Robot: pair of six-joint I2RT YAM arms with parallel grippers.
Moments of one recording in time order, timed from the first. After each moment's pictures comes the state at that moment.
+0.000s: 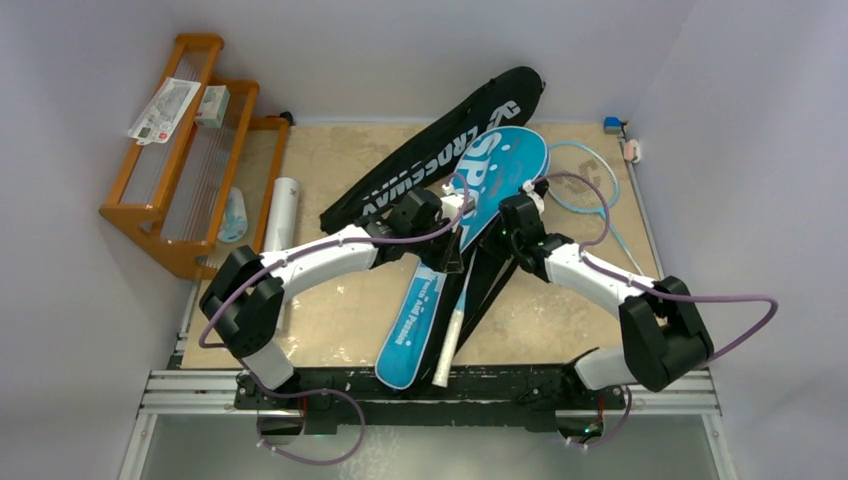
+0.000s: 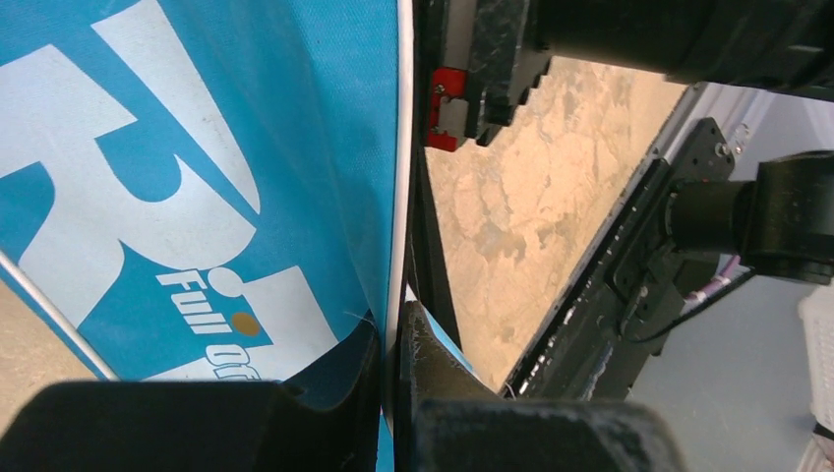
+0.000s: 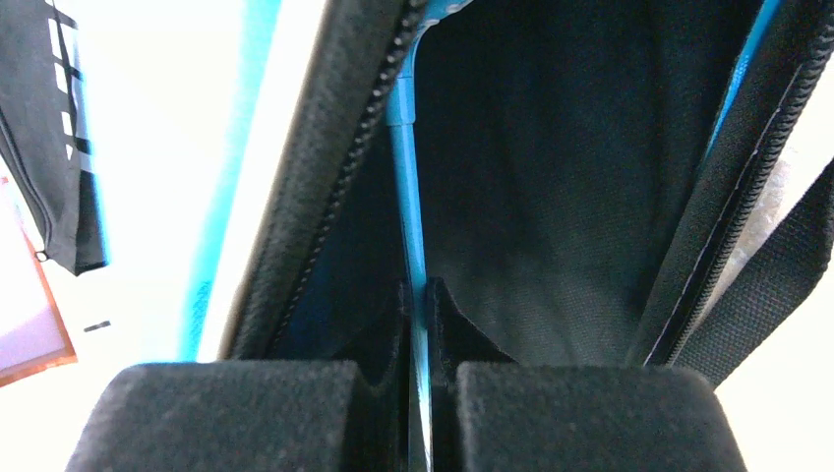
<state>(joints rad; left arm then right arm) -0.83 1.66 1.18 -0.28 0.40 -0.34 0.48 1.40 0.74 -0.07 0.08 0.95</state>
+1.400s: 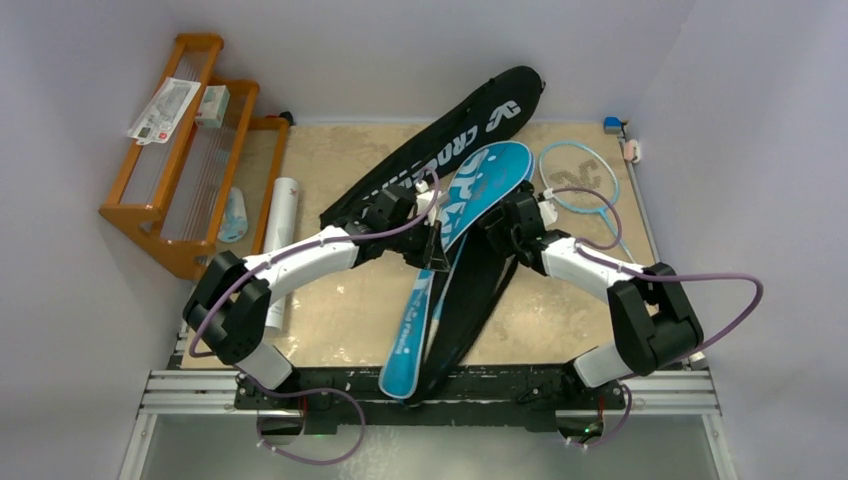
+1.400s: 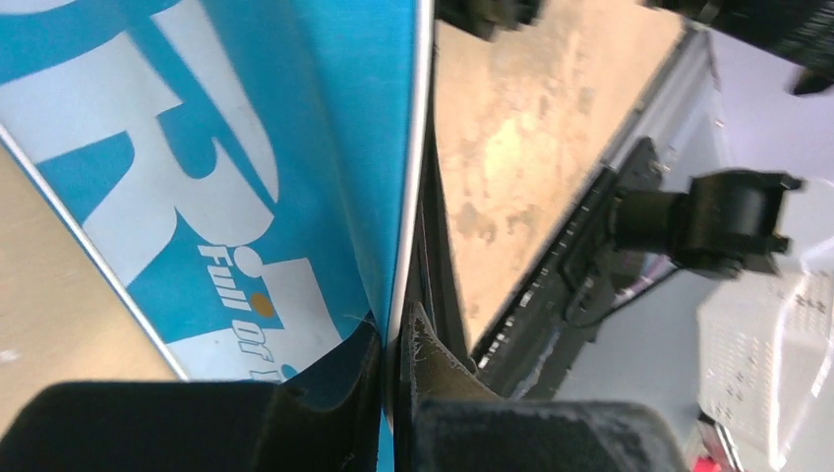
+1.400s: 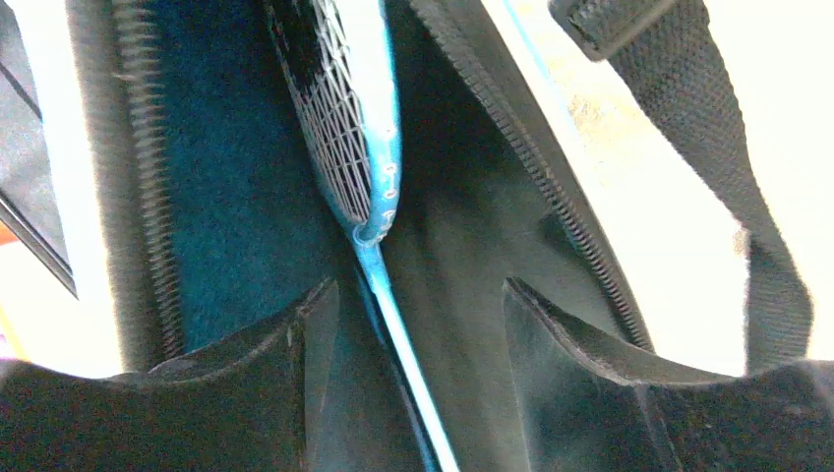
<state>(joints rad) -0.73 1.59 1.07 -0.19 0.52 -0.46 0.44 1.49 0.78 -0.06 0.19 1.28</state>
